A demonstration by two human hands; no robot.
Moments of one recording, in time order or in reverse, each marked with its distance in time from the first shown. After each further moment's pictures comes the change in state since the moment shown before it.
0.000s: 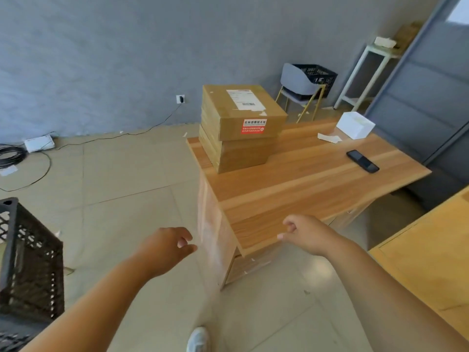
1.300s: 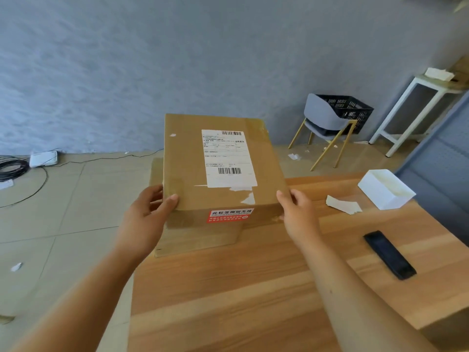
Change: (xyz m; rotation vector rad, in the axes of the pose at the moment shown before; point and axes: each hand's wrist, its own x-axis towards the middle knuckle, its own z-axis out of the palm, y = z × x) left_hand 0.308 0.201 -0.054 -0.808 0.666 -0.055; right_hand 0.325 0.069 -0.219 0.810 0.447 -0.237
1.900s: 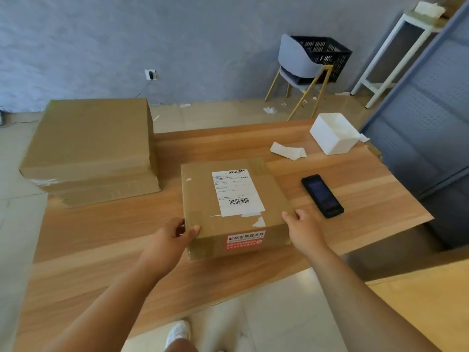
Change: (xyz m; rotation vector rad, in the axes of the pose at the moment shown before) left_hand -0.140 -0.054 0.231 0.298 -0.378 -0.296; right_hand -0.021 0.196 -0.210 -0.328 -0.079 0.383
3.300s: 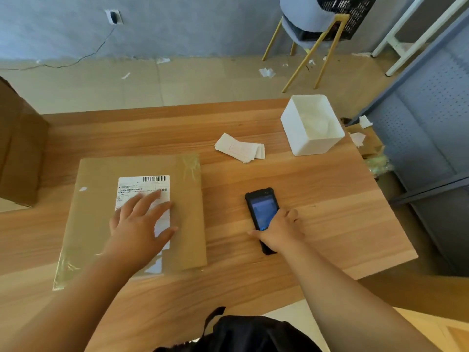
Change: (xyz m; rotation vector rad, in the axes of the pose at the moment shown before) left_hand 0.148 0.096 0.176 0.709 0.168 0.172; right_hand 0.257 0.108 -0.080 -0.769 -0.250 0.092
